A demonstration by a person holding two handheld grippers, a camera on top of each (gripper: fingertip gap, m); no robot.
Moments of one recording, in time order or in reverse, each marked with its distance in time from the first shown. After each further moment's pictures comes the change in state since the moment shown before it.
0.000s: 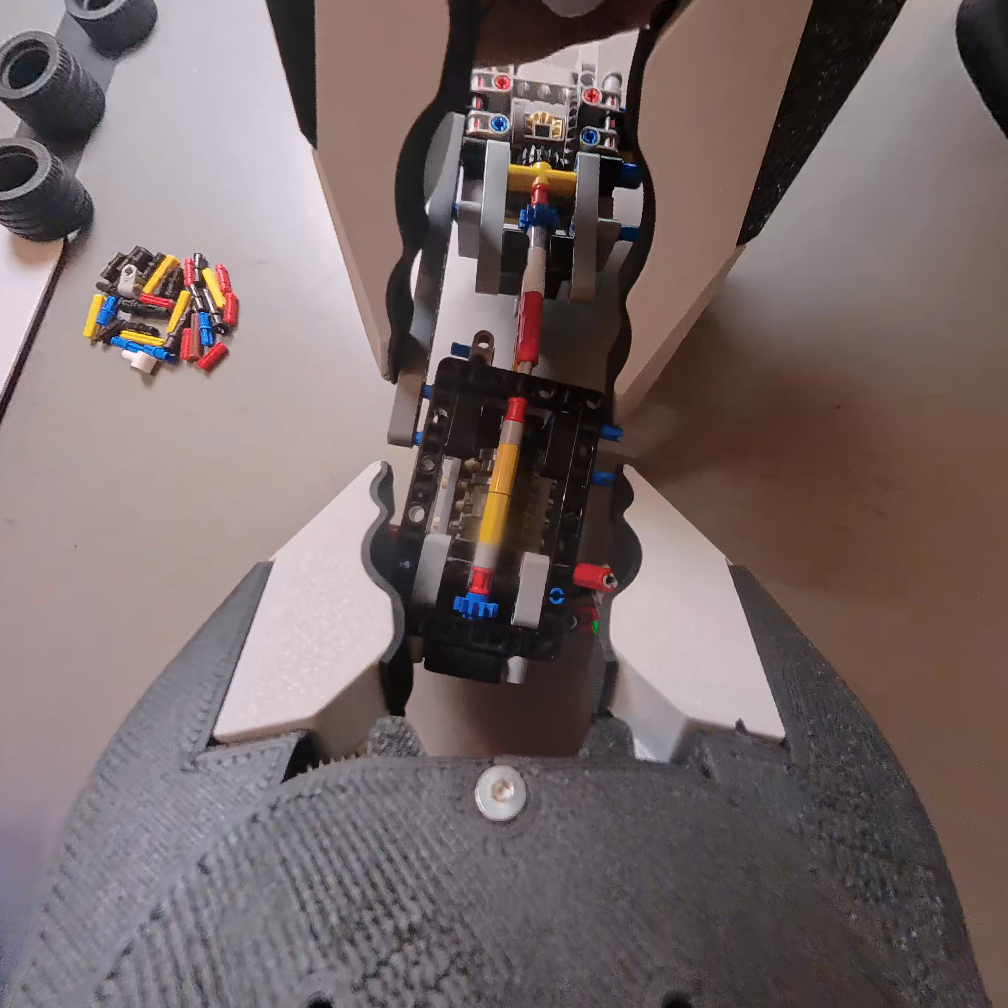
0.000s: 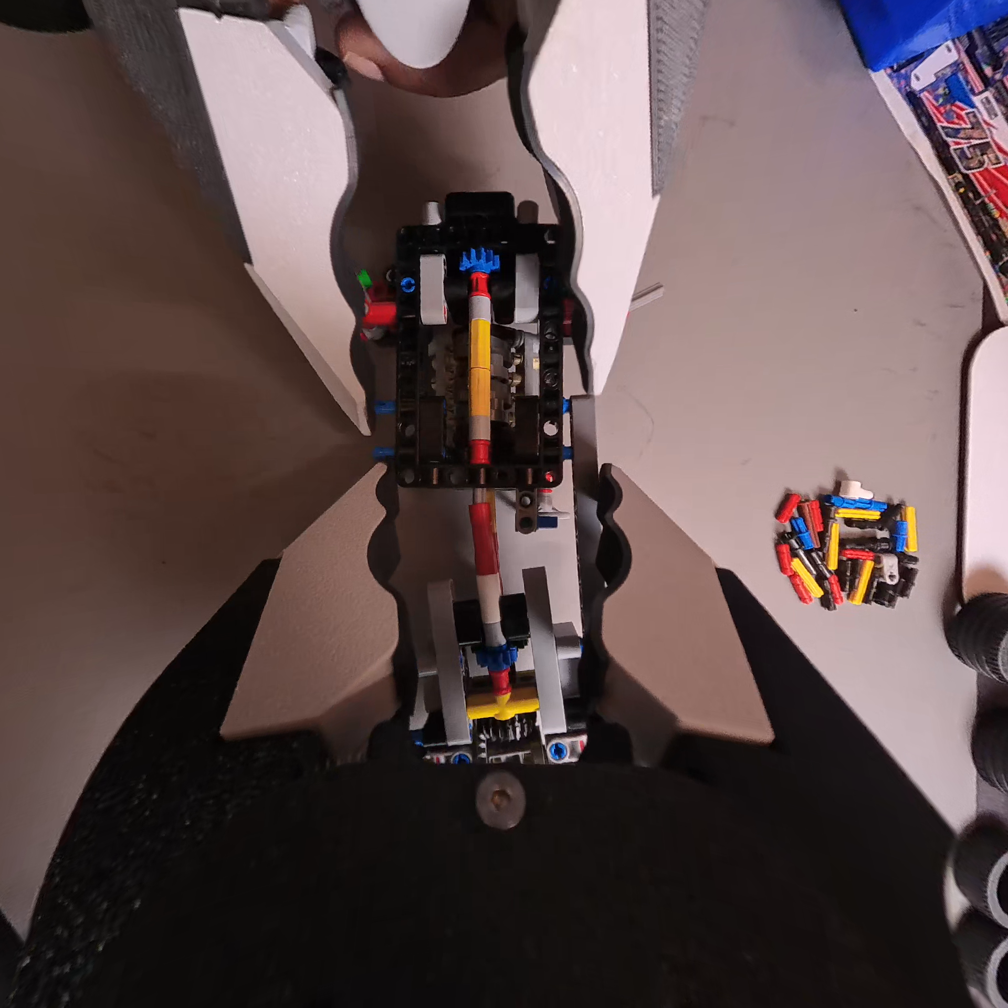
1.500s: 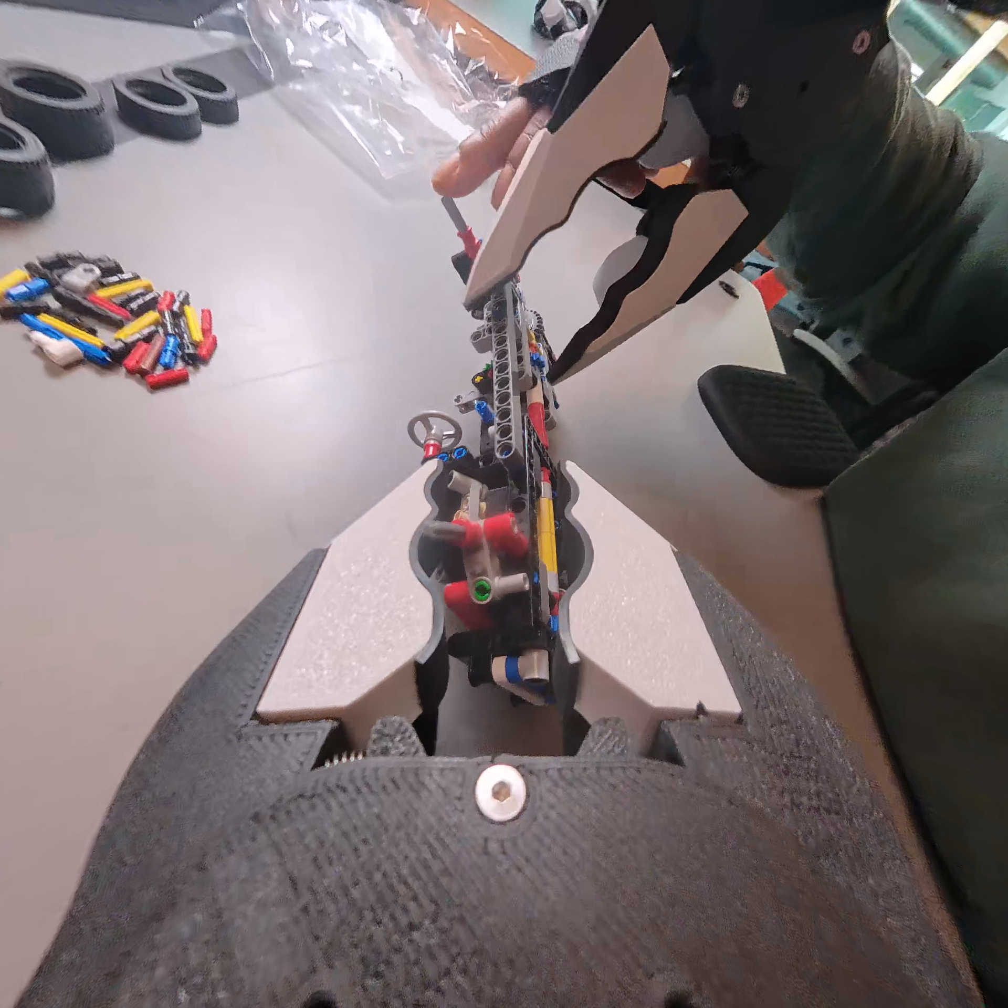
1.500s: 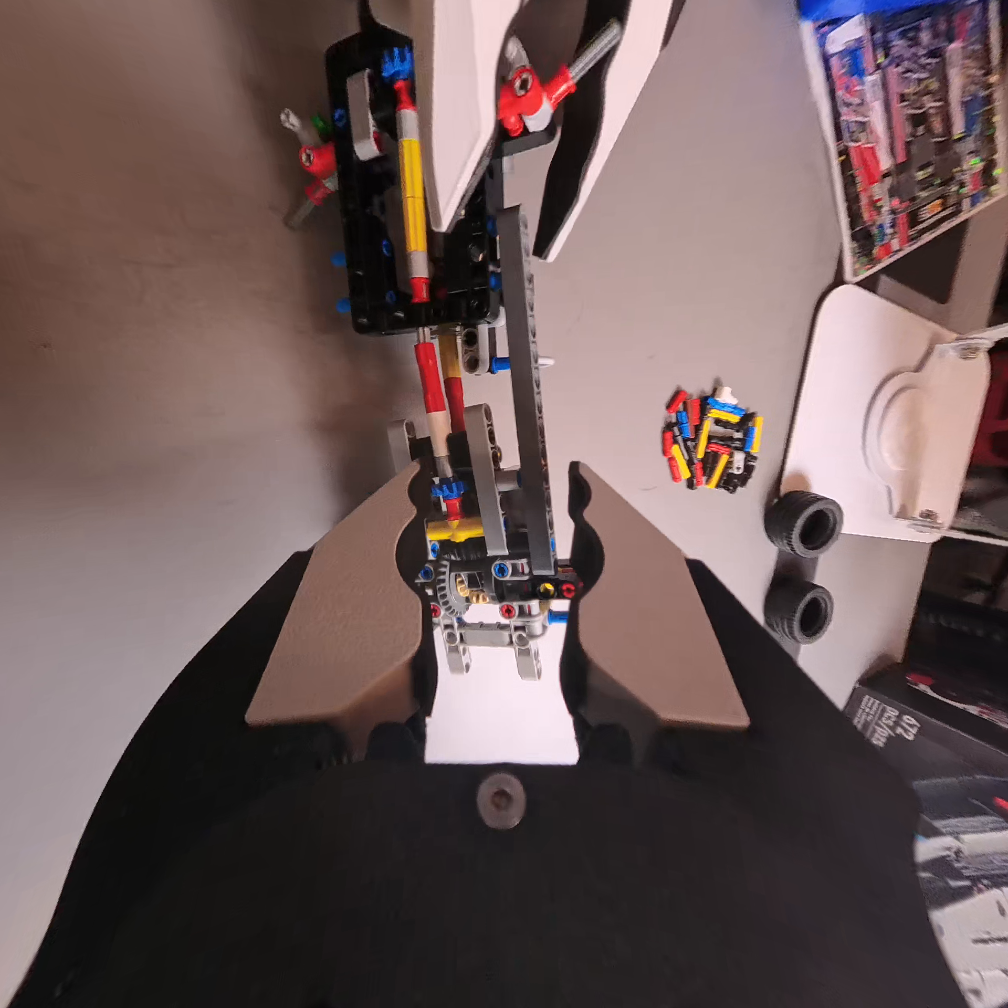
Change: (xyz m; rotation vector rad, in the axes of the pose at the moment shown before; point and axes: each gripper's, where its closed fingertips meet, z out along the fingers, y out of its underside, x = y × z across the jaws) left arm -0.016 -0.032 -0.017 0.424 0.289 -0.396; right arm 0.021 0.042 -0.050 -0.134 0.145 -0.215
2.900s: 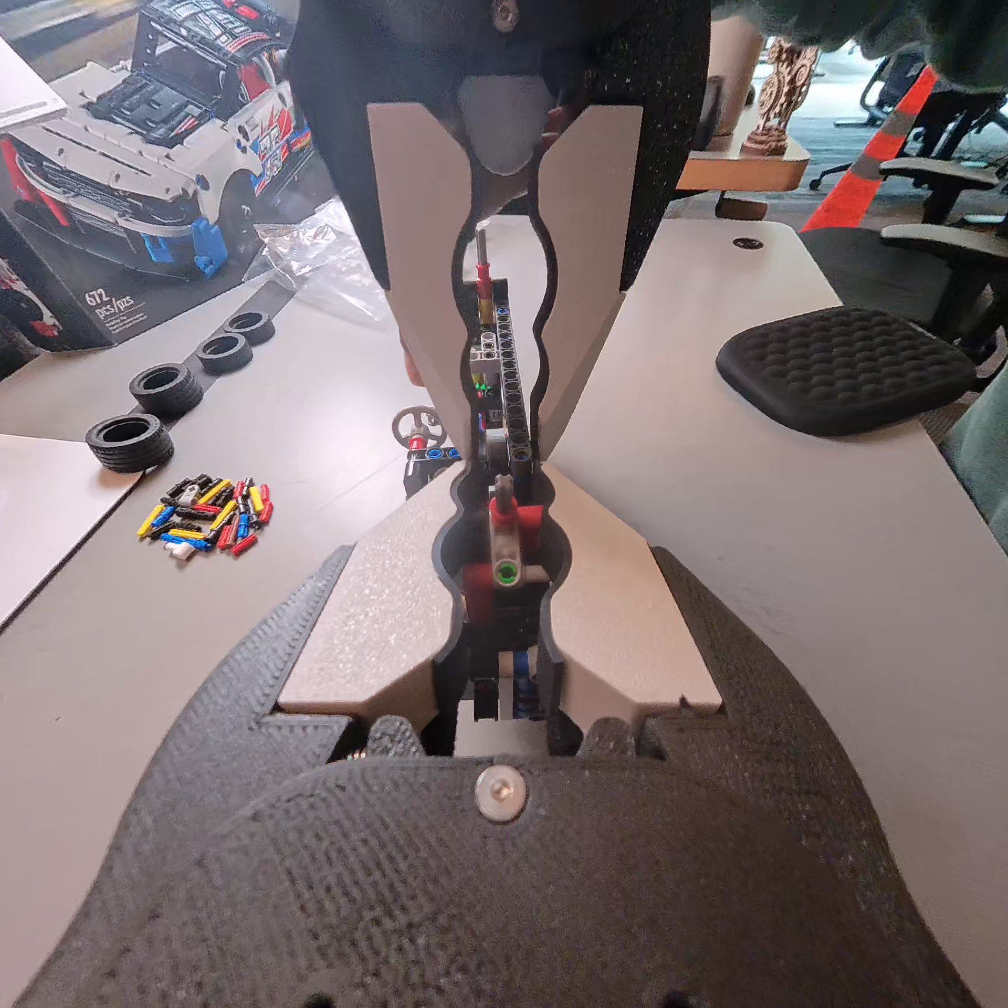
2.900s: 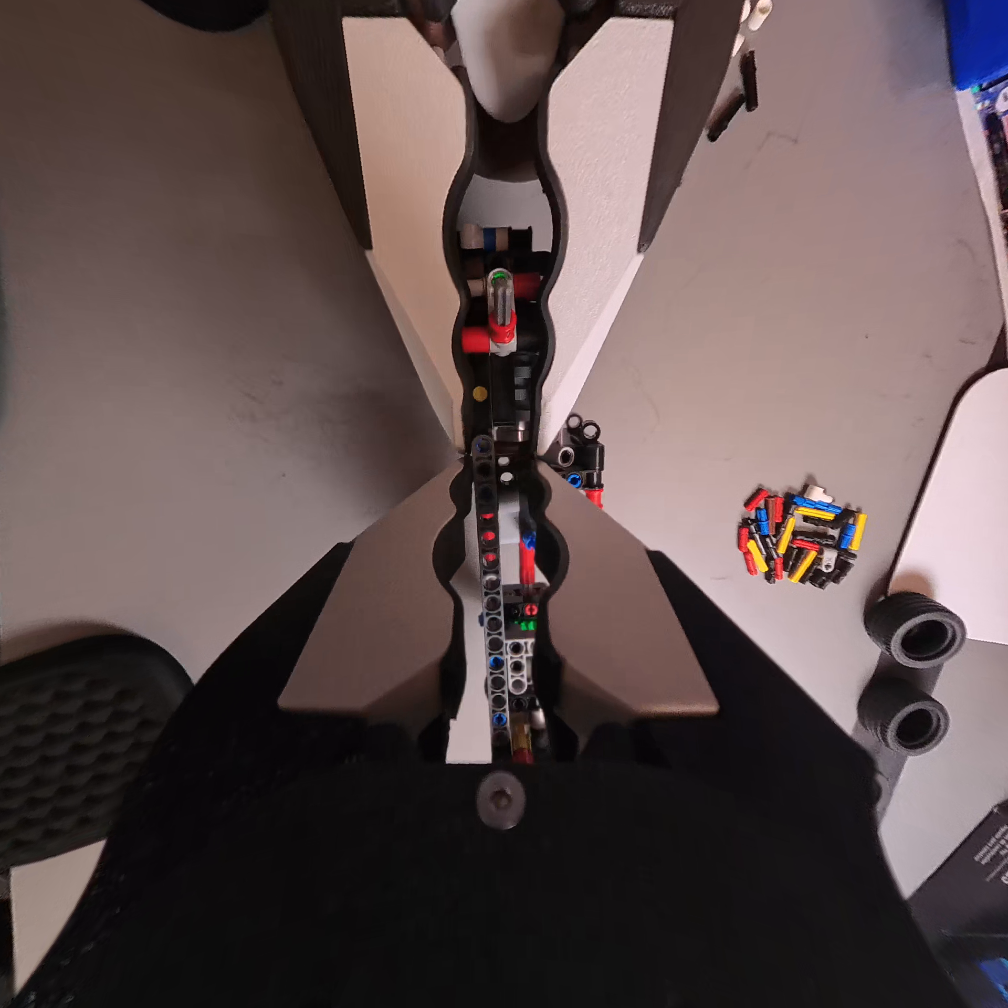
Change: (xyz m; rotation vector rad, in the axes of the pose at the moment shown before) left arm 0.039 -0.026 -0.007 0.081 -0.088 0.421; right arm -0.012 -0.072 -0.014 -0.036 -0.310 0.111
